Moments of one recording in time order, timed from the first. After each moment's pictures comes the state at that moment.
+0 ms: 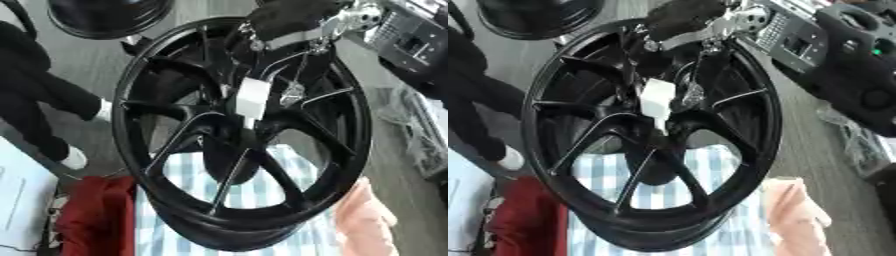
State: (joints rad) left arm -0.19 0.43 0.15 -1.71 0.18 0.03 0.32; right arm -1.23 -0.63 0.82 -1.41 0.28 -0.57 0.61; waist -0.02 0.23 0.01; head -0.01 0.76
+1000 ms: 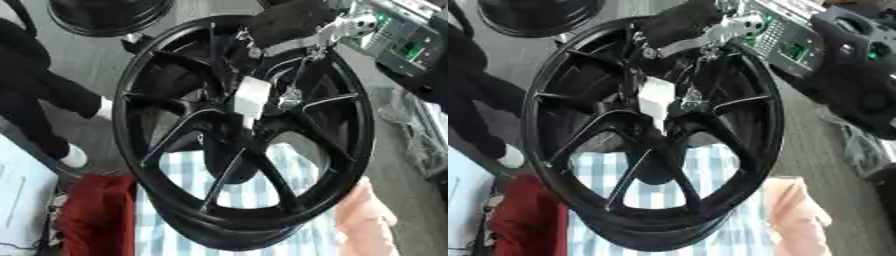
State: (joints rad) left arm -0.20 0.43 0.15 -1.71 0.18 0.02 0.32; right arm -1.23 -0.63 0.85 -1.41 0.26 -0.58 0.60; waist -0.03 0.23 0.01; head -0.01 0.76
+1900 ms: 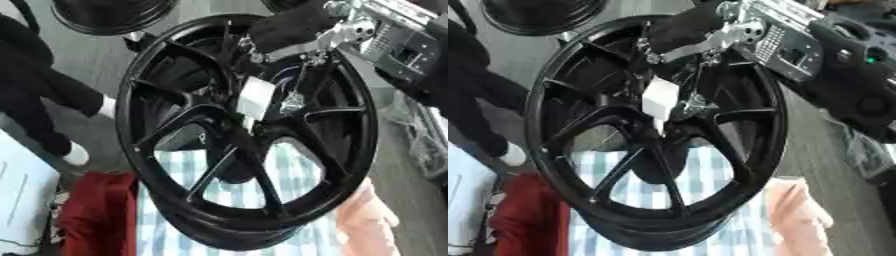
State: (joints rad) left arm -0.20 0.43 0.15 -1.71 0.18 0.03 0.32; right arm -1.22 -0.63 0.86 -1.39 0.25 -0.58 0.60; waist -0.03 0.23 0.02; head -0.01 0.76
